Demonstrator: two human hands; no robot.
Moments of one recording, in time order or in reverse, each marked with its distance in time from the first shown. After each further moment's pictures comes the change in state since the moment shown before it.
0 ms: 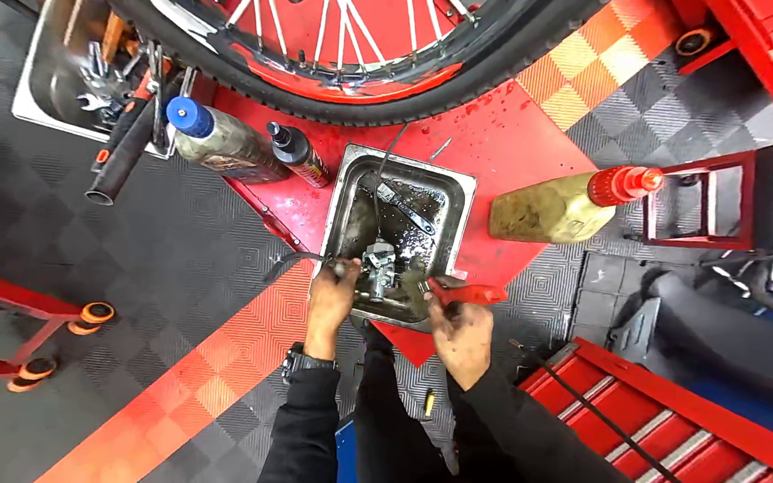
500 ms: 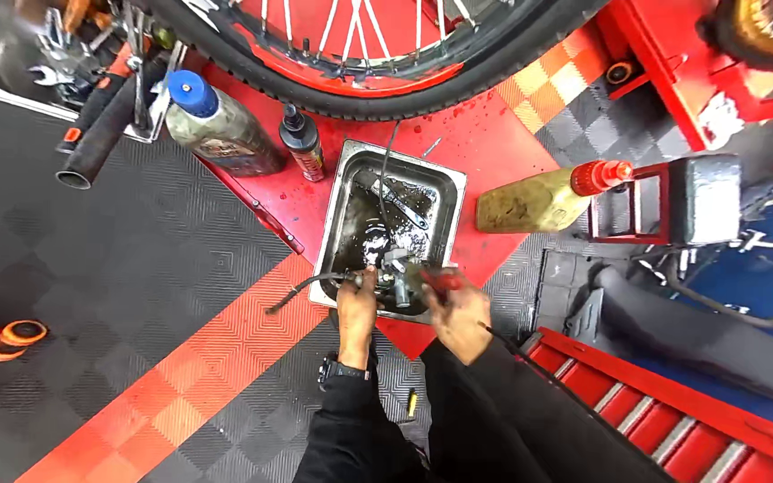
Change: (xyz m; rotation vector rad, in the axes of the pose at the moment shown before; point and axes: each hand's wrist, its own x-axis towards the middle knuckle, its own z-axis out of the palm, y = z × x) left_hand -0.021 -0.029 0.045 -0.371 -0.018 -0.029; right_hand 0.011 -0.011 -0.004 -0.337 -0.113 -0.194
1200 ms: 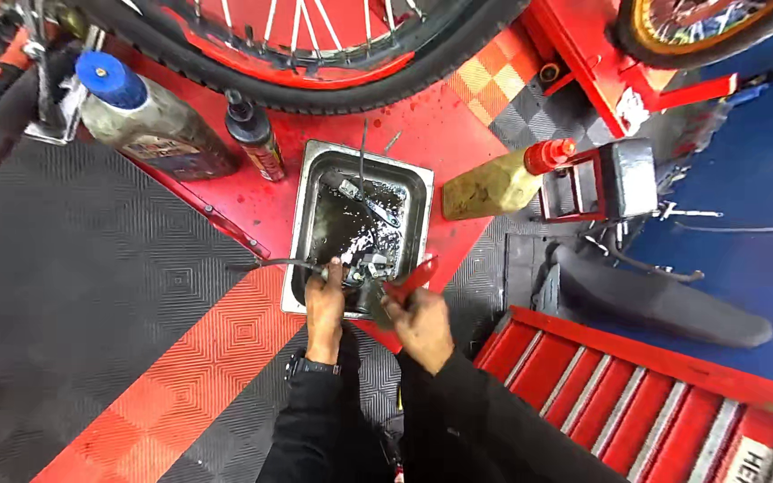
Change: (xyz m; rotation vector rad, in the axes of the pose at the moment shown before) left_hand 0.020 -0.004 -0.008 -0.084 -0.089 0.072; right_hand -0.030 -0.025 0.010 0.201 -0.038 0.338
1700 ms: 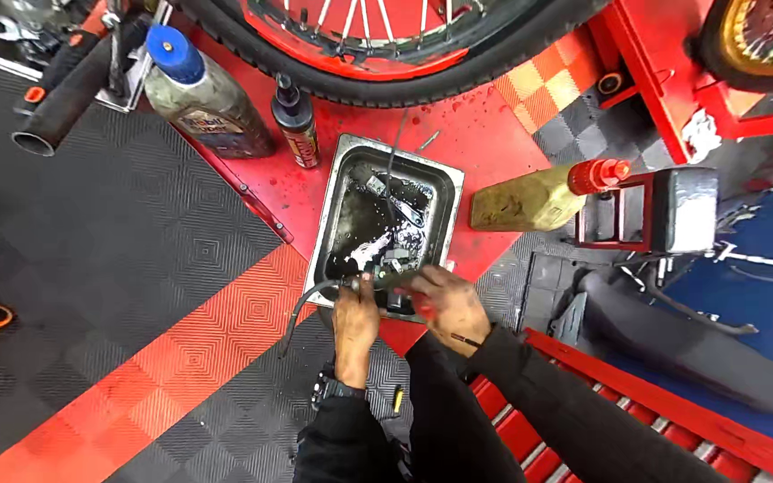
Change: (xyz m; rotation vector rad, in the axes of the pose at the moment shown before) left_hand -0.047 0.000 0.018 0.324 0.068 -0.201; right_hand 0.053 0.017 -0.039 -0.288 -0.220 -0.709
